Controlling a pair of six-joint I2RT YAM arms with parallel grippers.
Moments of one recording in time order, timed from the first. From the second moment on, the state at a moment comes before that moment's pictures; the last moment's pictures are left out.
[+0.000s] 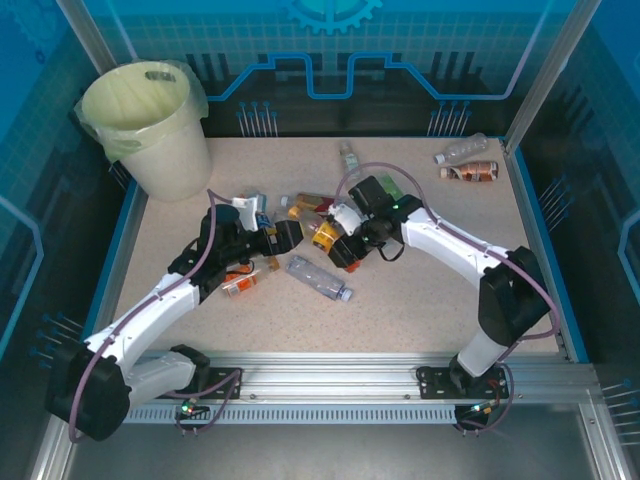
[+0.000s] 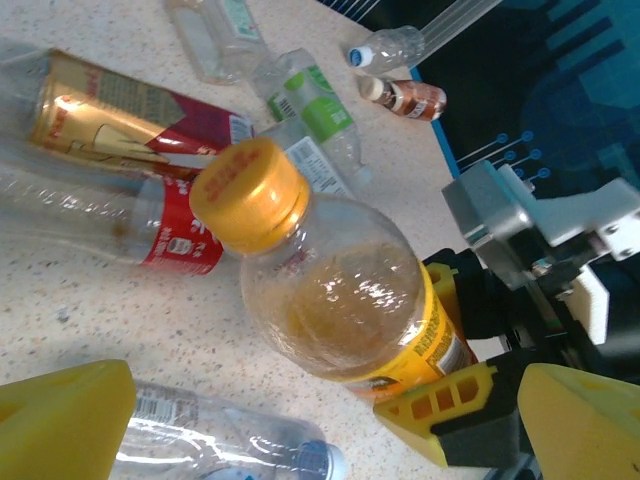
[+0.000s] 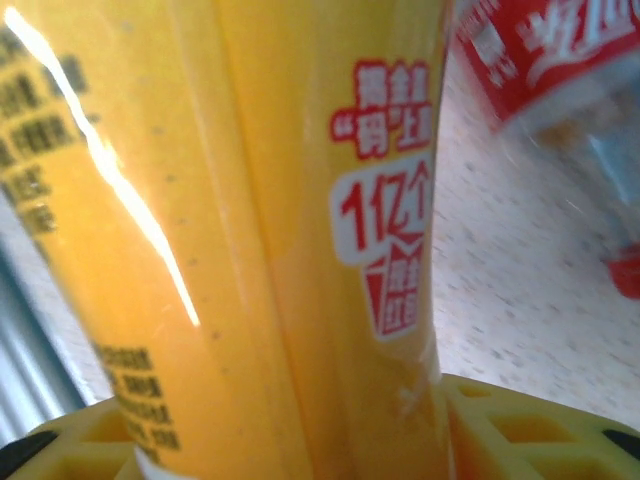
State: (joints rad) left arm -0.38 1.09 0.70 -0.04 0.39 -0.66; right arm 0.61 1.63 1.28 -0.75 -0.40 -0.06
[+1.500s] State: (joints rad) left arm -0.38 1.19 0.70 0.12 0.20 -0.84; right arm 0.66 1.46 1.13 -0.37 -0.52 0.34
